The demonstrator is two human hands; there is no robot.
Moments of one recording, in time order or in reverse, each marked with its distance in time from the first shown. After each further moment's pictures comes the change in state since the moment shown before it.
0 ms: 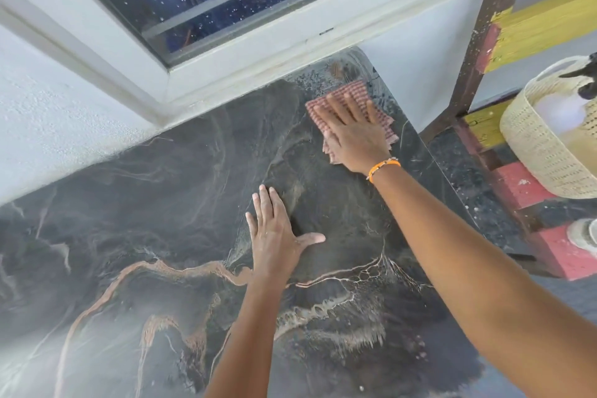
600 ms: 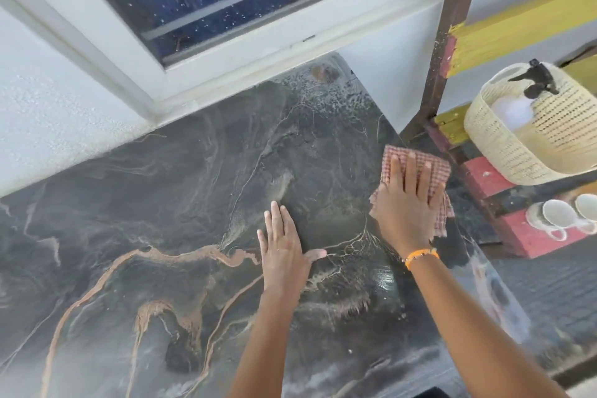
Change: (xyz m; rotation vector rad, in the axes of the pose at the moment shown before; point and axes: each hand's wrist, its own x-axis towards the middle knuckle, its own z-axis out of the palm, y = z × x) left_hand -0.058 0.004 0.028 -0.014 0.002 0.086; right_hand -0.178 -0.002 0.013 0.109 0.128 0.586
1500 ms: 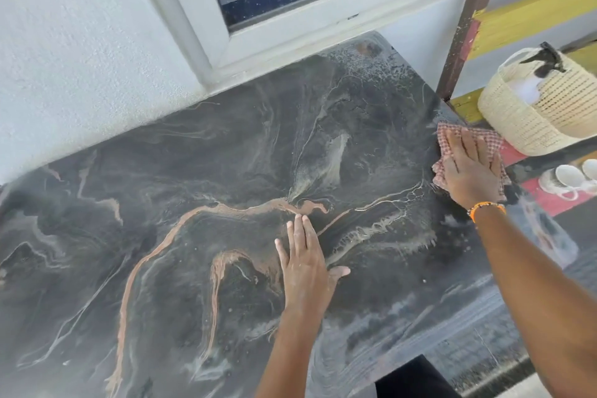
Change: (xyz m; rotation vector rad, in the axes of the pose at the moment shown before) left_hand -0.091 -0.115 -0.006 -0.017 -0.029 0.118; right_hand -0.036 0.004 -0.003 0.025 -0.034 0.115
